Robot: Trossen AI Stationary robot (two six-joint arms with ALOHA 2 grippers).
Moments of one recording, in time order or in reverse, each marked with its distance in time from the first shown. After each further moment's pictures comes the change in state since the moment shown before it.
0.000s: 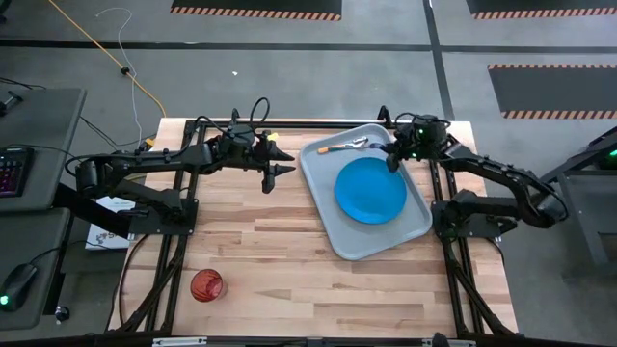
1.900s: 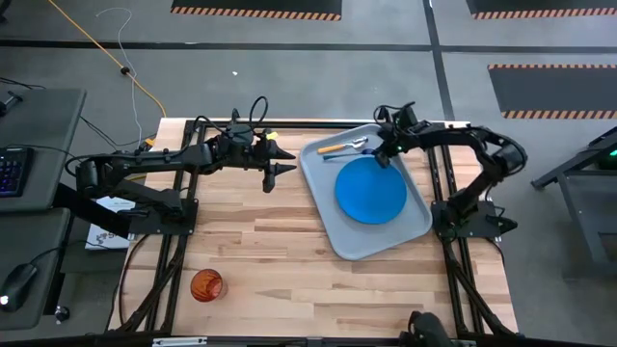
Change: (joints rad) left arm 0.000 0.000 -0.001 0.033 0.001 0.001; right arm -0.089 0.537 0.206 -0.041 -0.131 -0.192
